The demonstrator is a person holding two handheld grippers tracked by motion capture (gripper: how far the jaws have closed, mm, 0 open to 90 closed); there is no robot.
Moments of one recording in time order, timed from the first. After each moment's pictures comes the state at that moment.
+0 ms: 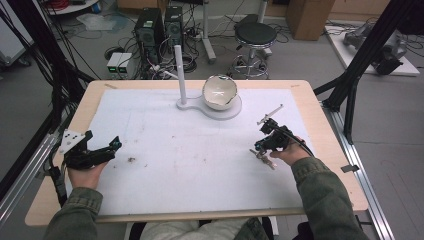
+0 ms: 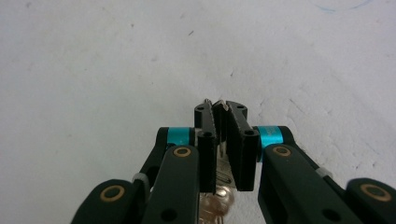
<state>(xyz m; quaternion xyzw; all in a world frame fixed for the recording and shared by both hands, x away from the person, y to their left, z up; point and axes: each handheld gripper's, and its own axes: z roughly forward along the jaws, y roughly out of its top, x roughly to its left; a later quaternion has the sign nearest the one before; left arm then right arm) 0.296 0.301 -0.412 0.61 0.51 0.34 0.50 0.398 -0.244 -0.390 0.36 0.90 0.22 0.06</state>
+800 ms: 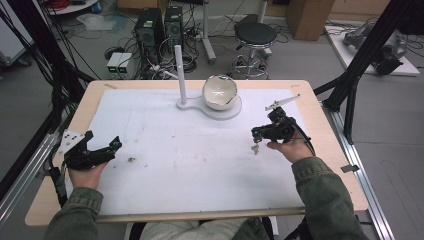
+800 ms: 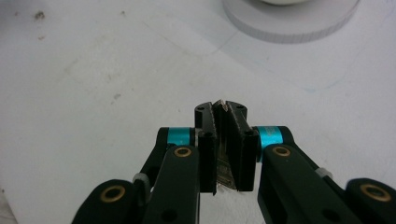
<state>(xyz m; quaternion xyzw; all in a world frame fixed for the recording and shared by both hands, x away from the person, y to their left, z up) 0.295 0.300 -0.412 0.60 0.51 0.34 0.51 0.385 -0.242 -0.340 0.38 0.85 0.35 0.07</state>
